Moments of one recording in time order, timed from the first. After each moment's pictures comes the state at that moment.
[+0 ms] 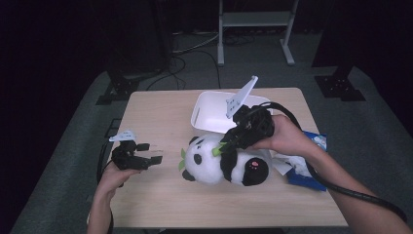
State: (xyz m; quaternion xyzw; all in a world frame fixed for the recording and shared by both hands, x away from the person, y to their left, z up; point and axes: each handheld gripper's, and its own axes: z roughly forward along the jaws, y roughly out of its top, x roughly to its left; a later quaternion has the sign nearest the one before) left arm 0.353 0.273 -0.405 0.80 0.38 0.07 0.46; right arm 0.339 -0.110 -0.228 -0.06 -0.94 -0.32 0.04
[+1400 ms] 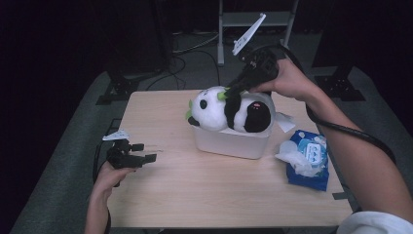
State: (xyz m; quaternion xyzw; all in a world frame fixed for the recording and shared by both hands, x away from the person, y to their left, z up) left arm 0.362 0.295 -0.415 0.78 0.40 0.06 0.47; right arm 0.441 -0.129 -0.163 -0.10 -0.94 -0.33 0.01
